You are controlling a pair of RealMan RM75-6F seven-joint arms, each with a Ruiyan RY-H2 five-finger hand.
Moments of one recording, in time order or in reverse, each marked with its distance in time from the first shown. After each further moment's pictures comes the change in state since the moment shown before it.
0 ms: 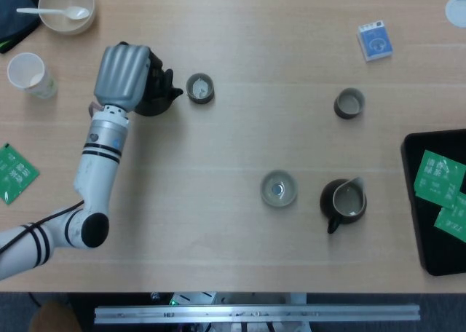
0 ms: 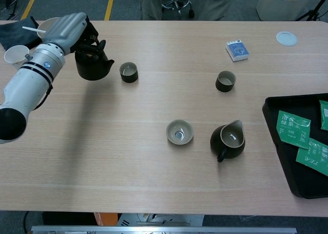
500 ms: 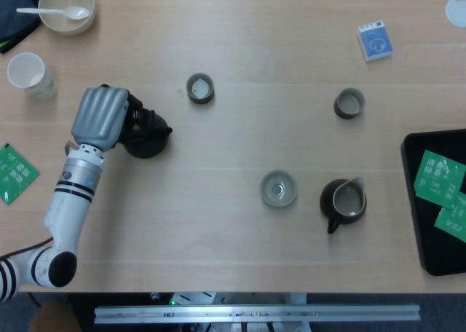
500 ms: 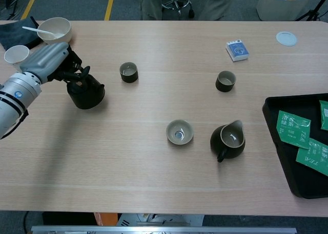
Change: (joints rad) left arm 0.139 0.098 0.143 -0.124 0.107 0.029 -0.073; right arm 0.021 -0.015 -0.006 -0.016 -0.020 -0.015 -0.019
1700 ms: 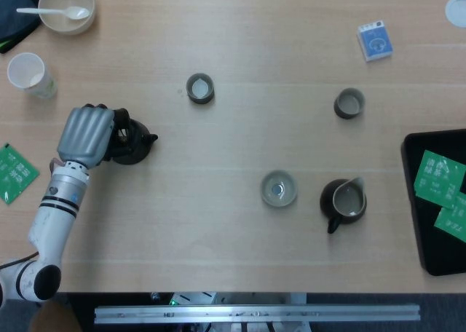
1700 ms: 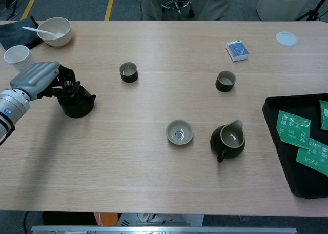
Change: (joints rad) left arm 0.076 0.022 0.042 0.037 0.038 -0.048 0.022; right arm -0.002 0.001 -0.007 -0.005 0.005 0.000 -0.004
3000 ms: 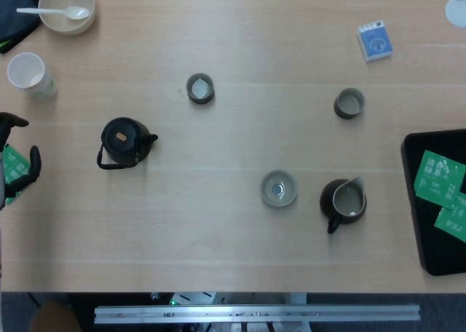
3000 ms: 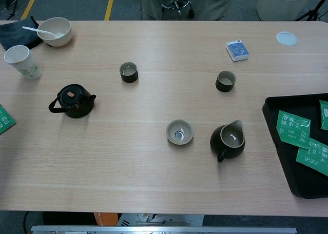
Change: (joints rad) left arm 0.328 0.238 0.045 -0.289 0.143 0.470 -0.013; right arm -0.013 -0.005 -0.017 -0.011 -0.024 0.023 0.009
